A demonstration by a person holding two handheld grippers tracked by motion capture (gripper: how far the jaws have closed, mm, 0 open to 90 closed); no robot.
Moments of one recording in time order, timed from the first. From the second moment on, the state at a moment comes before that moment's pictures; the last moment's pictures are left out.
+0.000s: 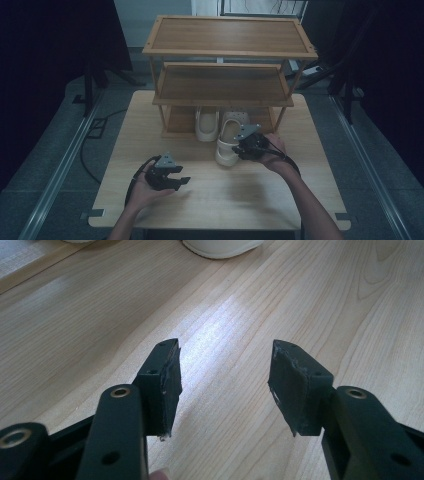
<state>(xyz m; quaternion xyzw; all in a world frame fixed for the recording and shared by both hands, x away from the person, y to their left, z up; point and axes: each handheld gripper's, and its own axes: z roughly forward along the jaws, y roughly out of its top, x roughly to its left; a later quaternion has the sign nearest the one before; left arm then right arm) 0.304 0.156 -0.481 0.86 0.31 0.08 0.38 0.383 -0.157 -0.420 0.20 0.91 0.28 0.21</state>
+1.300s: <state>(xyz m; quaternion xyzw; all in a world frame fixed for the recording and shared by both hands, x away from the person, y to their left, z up) 0.304 0.156 -0.484 0.86 0.32 0.08 0.38 0.385 -0.155 -0.464 0.25 0.91 0.28 0.16</state>
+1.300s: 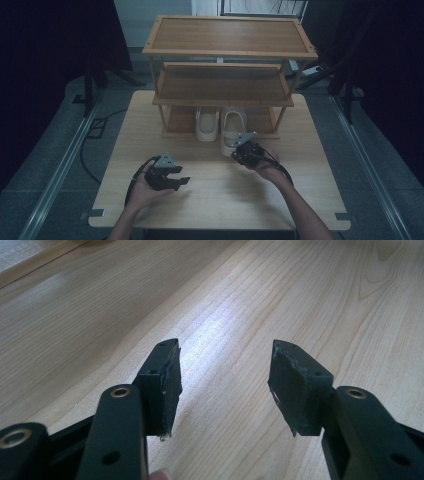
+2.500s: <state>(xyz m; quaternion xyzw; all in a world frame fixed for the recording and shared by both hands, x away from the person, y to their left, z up) 0.306 0.161 -0.486 0.86 0.32 0.08 0.38 0.435 -0.144 -0.464 0.27 0.90 0.30 0.17</state>
